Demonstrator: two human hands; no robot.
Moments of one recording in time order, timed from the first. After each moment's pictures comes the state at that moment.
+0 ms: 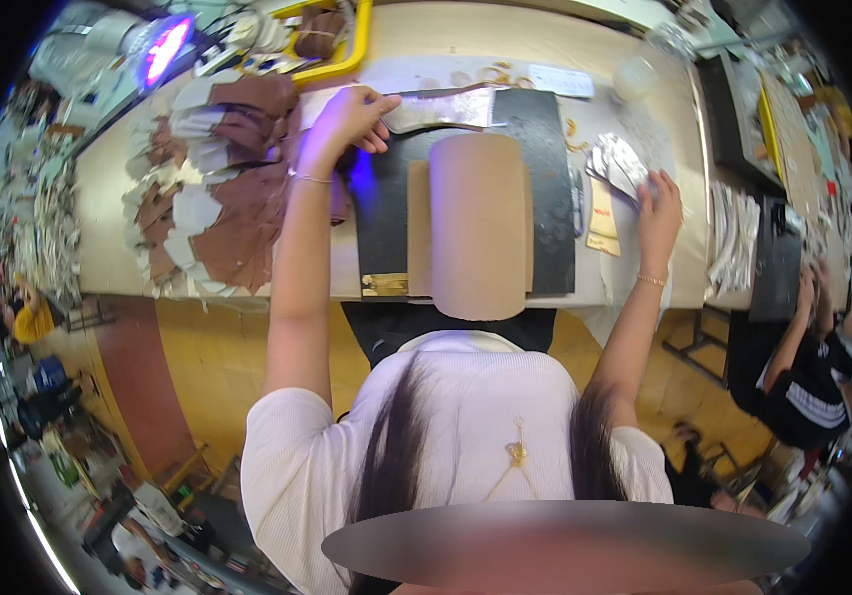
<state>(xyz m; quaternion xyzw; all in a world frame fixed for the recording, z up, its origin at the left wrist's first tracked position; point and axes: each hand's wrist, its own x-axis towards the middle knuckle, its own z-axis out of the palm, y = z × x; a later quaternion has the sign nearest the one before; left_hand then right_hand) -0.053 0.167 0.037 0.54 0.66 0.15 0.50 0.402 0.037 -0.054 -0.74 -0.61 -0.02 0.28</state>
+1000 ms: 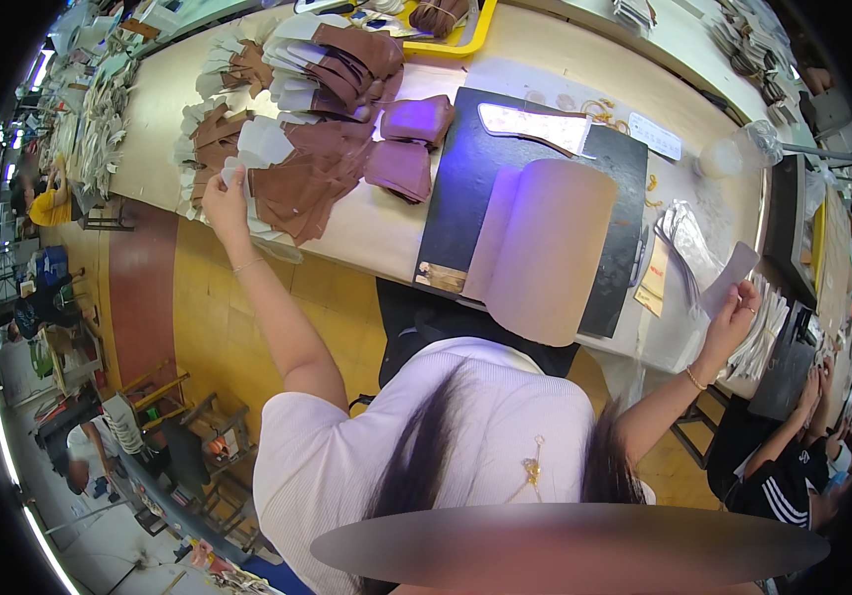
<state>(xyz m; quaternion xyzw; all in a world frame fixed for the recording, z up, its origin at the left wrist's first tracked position) -0.318 -0.011 0.006 0.29 0.90 0.33 0.04 0.434 0.011 -0.013 -0.71 -0.56 0.09 0.42</state>
